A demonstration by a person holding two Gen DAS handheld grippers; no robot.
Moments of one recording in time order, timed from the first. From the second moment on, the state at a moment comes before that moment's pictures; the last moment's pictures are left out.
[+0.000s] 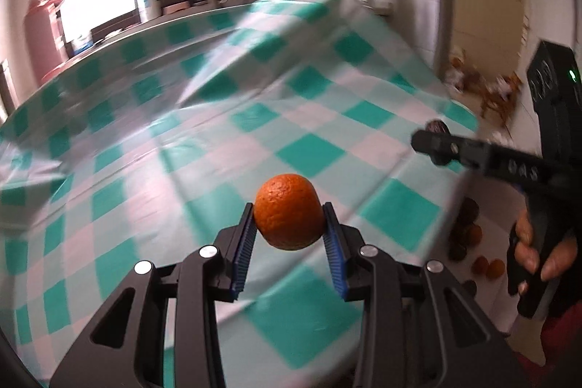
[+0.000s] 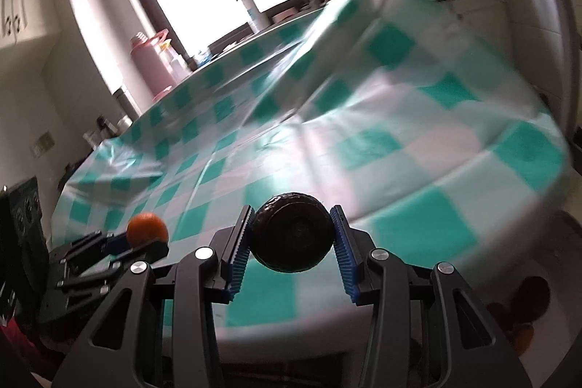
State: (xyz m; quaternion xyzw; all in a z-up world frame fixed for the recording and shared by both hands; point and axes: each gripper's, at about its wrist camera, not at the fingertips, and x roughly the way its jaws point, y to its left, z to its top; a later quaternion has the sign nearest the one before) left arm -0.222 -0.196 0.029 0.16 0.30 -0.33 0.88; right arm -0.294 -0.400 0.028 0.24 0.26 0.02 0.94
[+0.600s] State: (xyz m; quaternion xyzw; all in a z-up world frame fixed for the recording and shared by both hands) left arm -0.311 -0.323 0.000 0.29 0.28 -0.48 0.78; right arm -0.391 -0.516 -0.031 0.32 0.28 -0.16 0.89
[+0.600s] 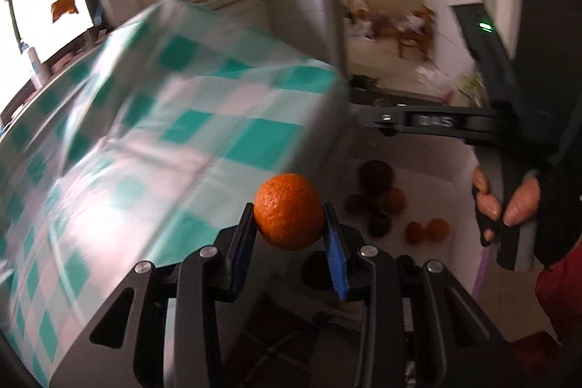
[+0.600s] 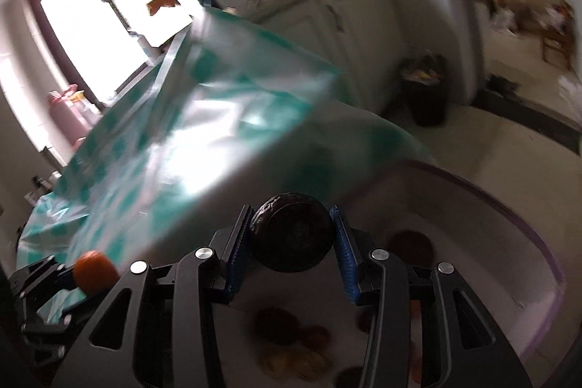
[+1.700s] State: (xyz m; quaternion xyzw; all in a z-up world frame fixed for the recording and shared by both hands) left arm -0.317 -0.390 -0.124 0.37 0.37 -0.48 0.70; right arm -0.378 -0.531 -0.128 0.28 0.49 -0.27 0.78
